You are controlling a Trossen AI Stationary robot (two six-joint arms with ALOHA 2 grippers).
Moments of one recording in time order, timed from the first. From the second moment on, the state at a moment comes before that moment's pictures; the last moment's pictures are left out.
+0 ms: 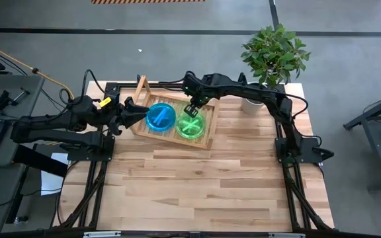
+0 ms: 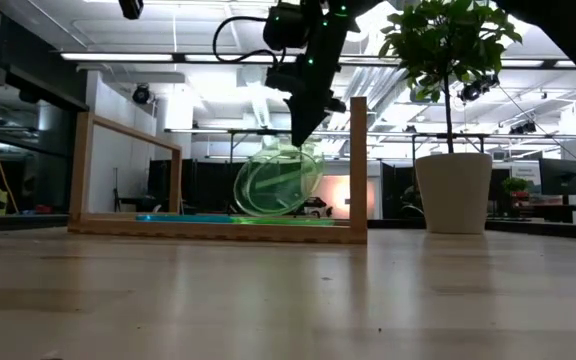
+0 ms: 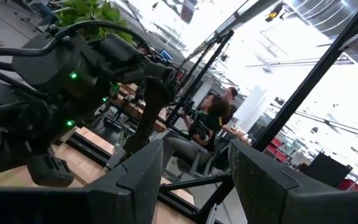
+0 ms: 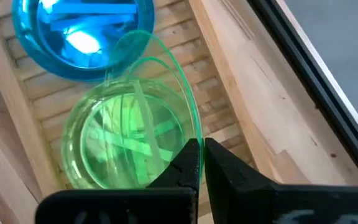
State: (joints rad) left arm 0.08 0.60 0.65 0.14 0.01 -0.62; right arm -0.32 2.09 2.01 -1.08 0.15 0.22
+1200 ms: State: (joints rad) left arm 0.08 0.60 0.65 0.13 0.01 -0.62; right arm -0.31 2.09 1.92 -1.02 0.10 0.31
